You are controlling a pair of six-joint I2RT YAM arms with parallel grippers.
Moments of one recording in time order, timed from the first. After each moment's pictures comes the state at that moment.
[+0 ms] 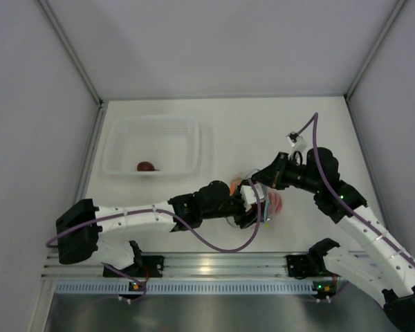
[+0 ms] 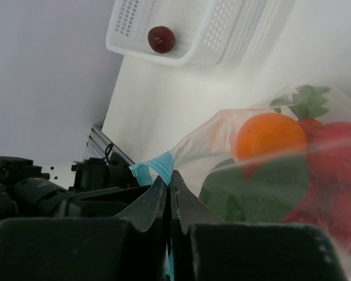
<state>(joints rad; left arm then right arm) -1.21 1.36 0.85 0.23 0.14 0.05 0.49 0.81 0.79 -0.35 -0.39 0.71</state>
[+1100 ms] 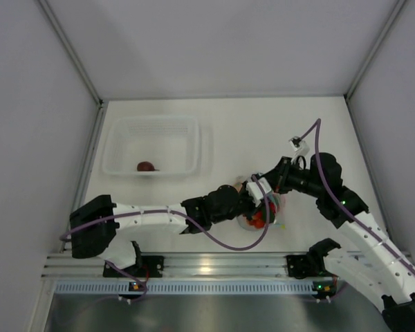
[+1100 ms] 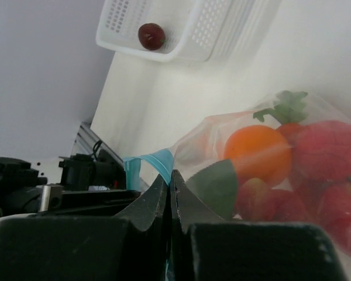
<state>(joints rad) -1.26 1.50 0.88 0.42 -0.10 -0.02 0.45 0.75 0.71 -0.31 -0.45 0.68</state>
